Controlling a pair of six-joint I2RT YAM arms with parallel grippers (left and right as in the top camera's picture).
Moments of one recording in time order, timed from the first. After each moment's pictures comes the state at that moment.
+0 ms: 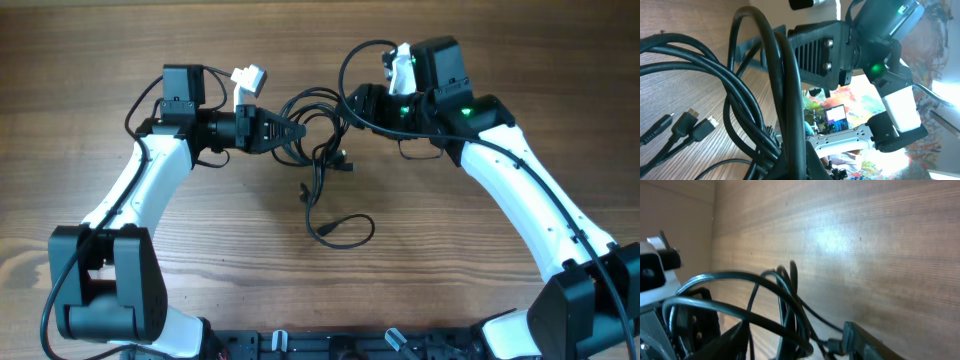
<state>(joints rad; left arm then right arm) -0.05 1.69 1.10 -0.35 1.52 -0.31 0.35 1.63 1.31 -0.51 -0.53 0.60</state>
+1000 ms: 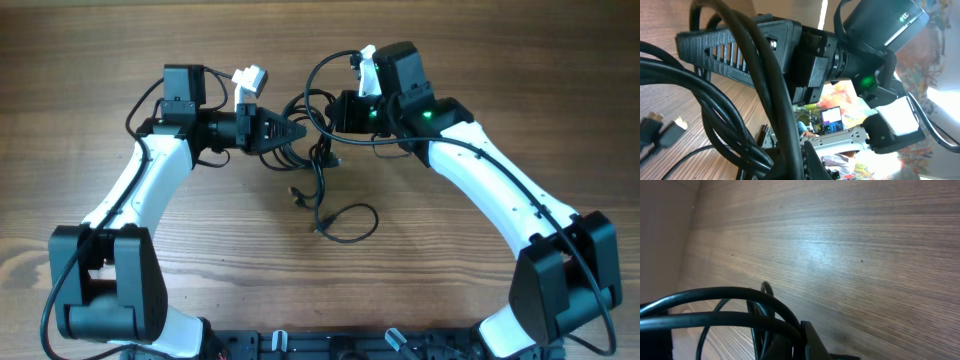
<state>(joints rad) -0.05 1.69 1.10 -0.35 1.51 -0.36 0.44 1.73 1.31 -0.38 -0.40 0.50</state>
